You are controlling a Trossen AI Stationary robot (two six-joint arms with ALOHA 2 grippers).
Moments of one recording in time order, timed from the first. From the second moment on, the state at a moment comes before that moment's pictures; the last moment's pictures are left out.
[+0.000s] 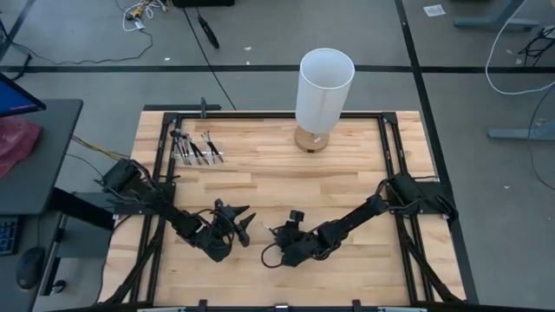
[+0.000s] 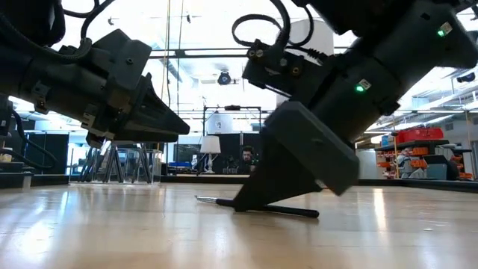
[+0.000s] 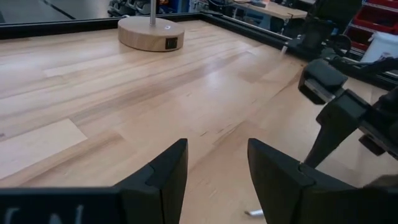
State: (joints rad) left arm -0.64 1.76 0.60 0.45 -1.17 -0.92; right arm 0.47 2.15 1.20 -0.07 0.57 0.41
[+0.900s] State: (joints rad) left arm -0.64 1.76 0.60 0.46 -1.17 -0.93; right arm 0.45 2.13 0.88 0.49 0.63 0.50
